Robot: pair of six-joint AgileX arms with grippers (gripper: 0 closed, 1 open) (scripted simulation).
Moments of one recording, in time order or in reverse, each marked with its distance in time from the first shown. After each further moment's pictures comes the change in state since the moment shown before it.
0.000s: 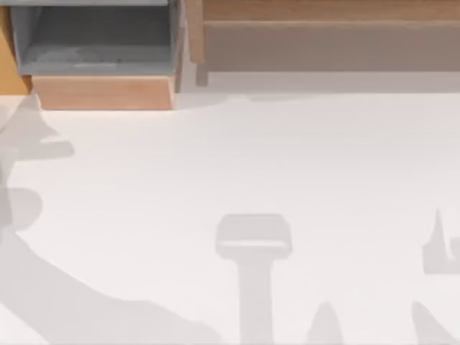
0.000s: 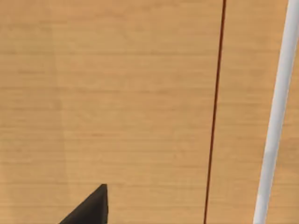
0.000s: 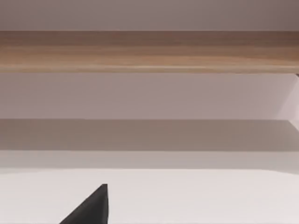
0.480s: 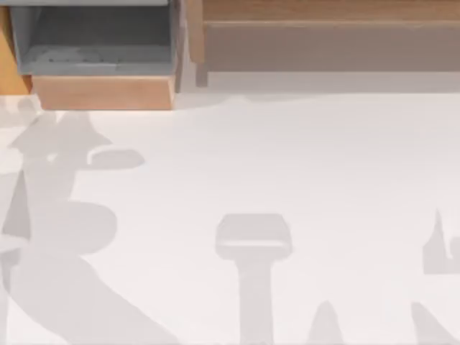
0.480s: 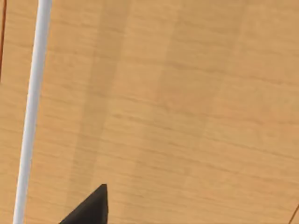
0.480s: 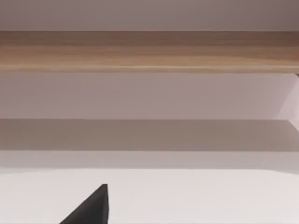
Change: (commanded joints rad) left arm -0.087 -0.247 -0.143 -0.088 -0.101 -0.246; right arm 0.000 0.000 0.000 0.000 0.000 0.000
